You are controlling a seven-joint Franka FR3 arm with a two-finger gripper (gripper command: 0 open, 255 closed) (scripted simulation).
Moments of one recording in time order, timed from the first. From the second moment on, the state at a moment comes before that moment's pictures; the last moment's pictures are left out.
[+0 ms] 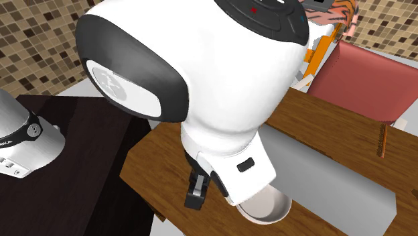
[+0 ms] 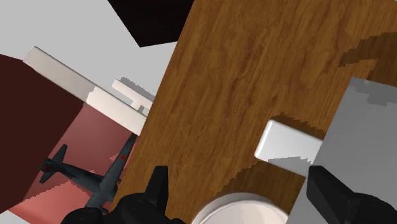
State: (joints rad) arm -0.05 0.26 -0.21 -2.02 0.15 2.09 -0.17
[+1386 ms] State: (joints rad) arm -0.17 0.94 -0.16 -1.31 0.25 2.05 -0.23
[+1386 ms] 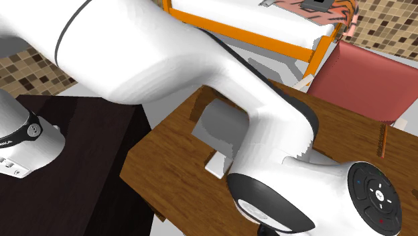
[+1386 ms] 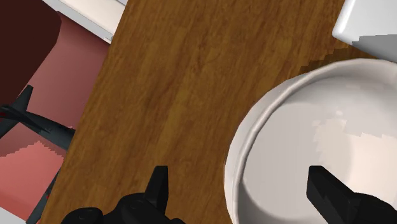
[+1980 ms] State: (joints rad) arm -0.17 0.96 -0.15 -1.32 0.25 2.07 -0.23
